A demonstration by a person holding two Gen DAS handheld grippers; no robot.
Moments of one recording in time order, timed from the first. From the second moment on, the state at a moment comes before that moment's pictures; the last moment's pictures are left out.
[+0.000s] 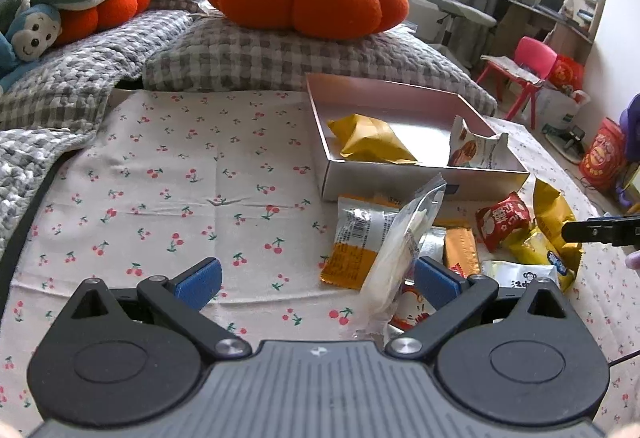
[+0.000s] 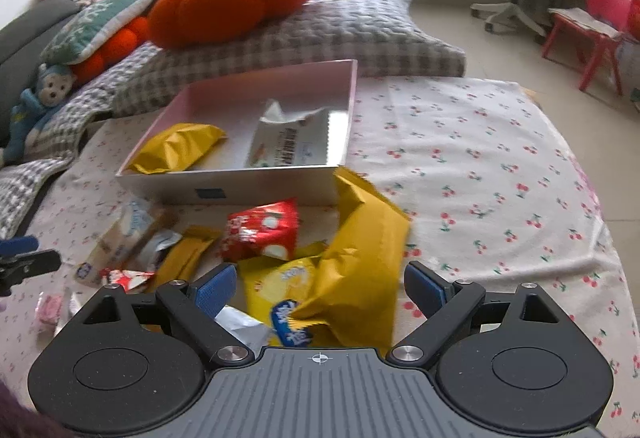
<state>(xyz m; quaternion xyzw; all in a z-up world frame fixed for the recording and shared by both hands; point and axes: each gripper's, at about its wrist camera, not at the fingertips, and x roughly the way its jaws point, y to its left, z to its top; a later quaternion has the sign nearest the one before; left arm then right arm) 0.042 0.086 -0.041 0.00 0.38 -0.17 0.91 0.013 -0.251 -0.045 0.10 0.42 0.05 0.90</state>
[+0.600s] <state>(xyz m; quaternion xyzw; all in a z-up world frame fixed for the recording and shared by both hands) 0.059 0.054 -0.063 -0.03 0.42 -0.23 0.87 0.030 -0.264 -0.067 0.13 0.45 0.02 0.88</state>
